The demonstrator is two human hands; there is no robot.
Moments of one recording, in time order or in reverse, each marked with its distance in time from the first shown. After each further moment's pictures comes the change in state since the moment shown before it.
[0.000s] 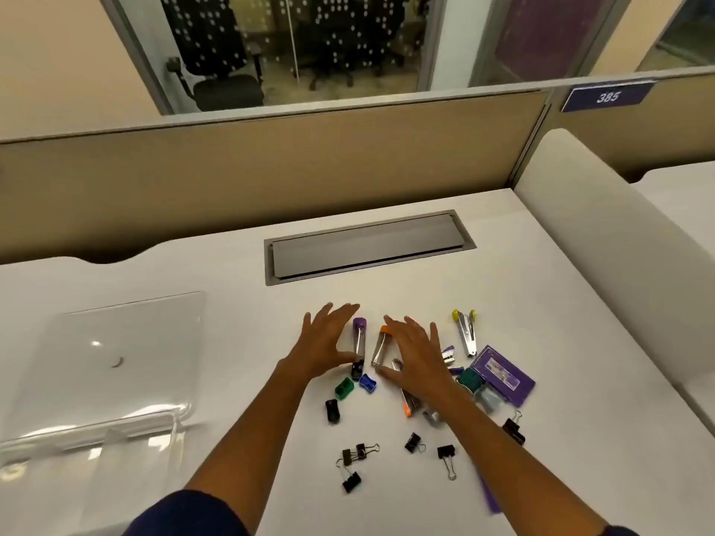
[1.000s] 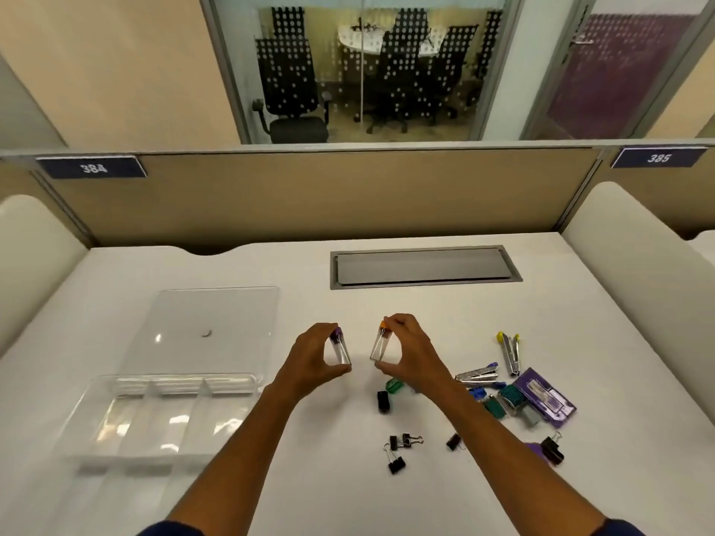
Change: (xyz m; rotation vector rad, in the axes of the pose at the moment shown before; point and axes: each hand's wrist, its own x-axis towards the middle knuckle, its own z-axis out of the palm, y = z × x) left_hand -0.127 -0.049 -0.040 -0.183 0.417 -0.083; right_hand 0.002 -0.108 -0.024 0.280 0.122 -0.263
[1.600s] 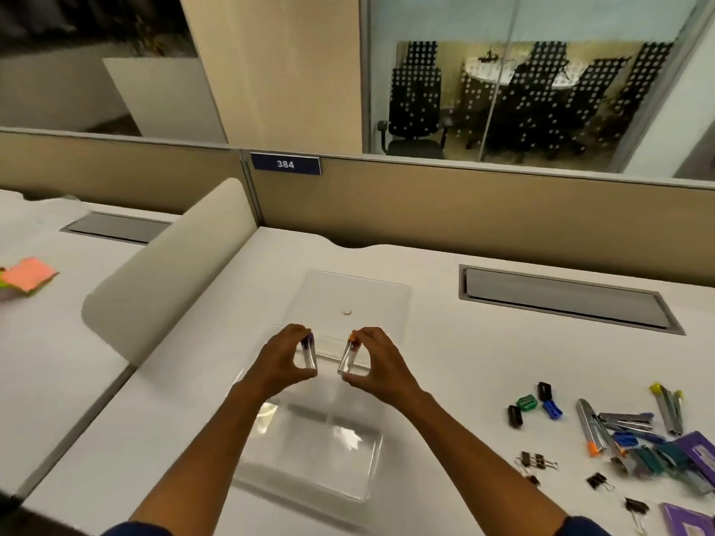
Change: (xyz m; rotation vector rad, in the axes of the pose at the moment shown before) left_hand -0.174 -0.152 -0.188 0.175 0.172 -0.185; right_hand 0.022 -0.230 0.165 0.174 -0.178 -0.282
